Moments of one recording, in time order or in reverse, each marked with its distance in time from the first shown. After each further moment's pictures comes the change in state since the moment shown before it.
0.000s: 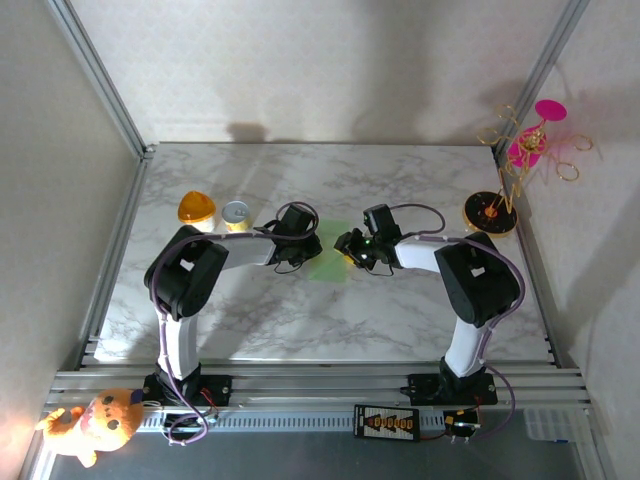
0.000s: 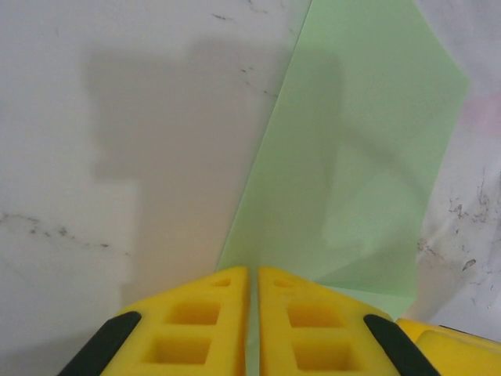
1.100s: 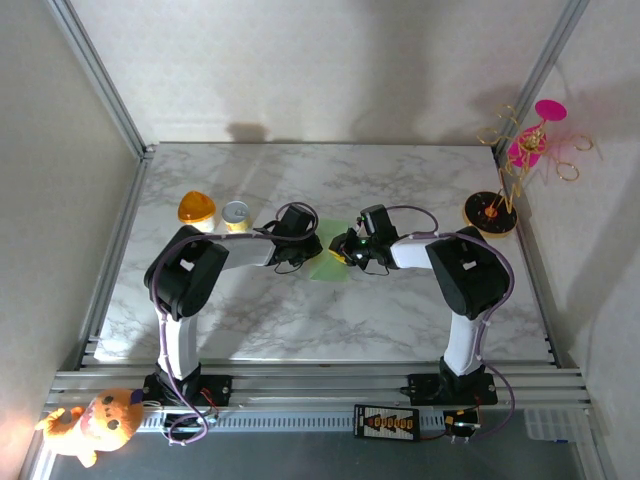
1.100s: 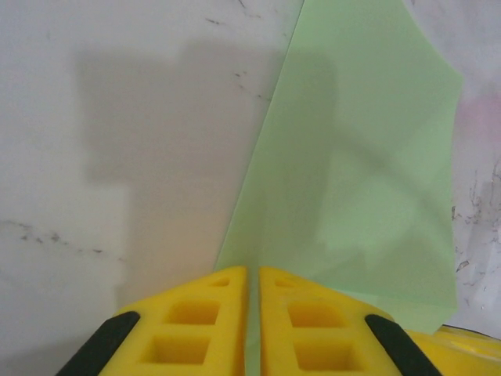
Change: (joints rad) left arm 0.001 0.000 -0.011 0.026 0.005 -0.003; right arm 0.005 0.066 0.000 0.133 -0.107 0.041
